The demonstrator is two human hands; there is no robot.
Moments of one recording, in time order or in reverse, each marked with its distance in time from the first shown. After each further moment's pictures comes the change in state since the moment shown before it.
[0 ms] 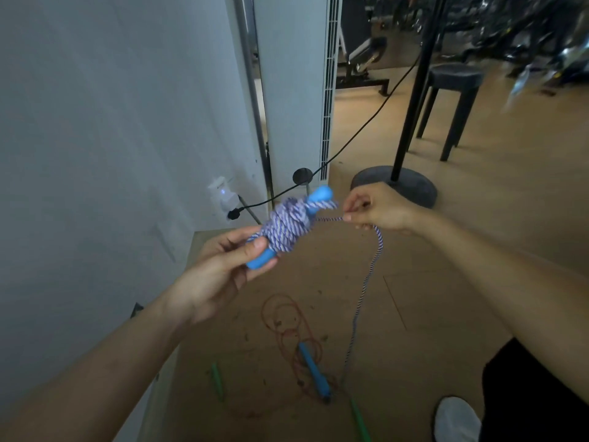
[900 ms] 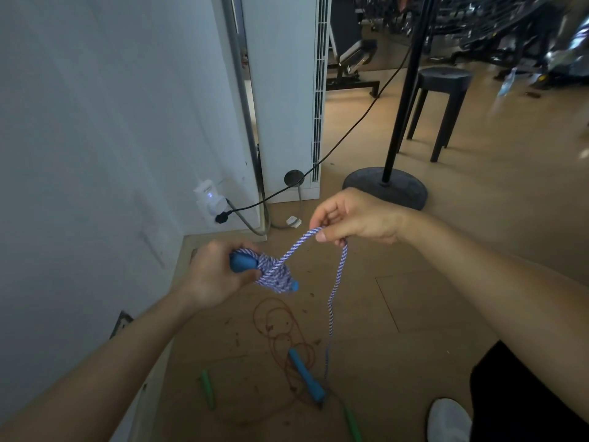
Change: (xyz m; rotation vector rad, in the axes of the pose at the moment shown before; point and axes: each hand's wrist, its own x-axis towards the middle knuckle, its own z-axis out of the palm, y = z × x) left_hand 0.029 -0.012 -0.025 1.216 0.124 0.230; right_hand -0.025 -0.047 0.010 0.224 -0.317 -0.081
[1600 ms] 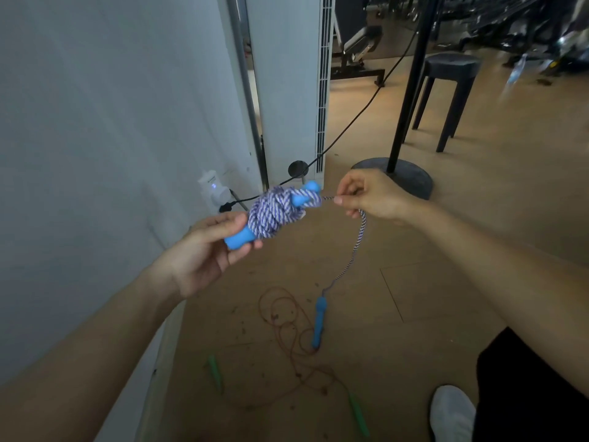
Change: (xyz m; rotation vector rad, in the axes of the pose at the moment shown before) left_hand -0.009 0.025 -0.032 -1.189 -0.226 -0.318; right_hand 0.016 0.034 -0.019 -0.160 0.403 0.028
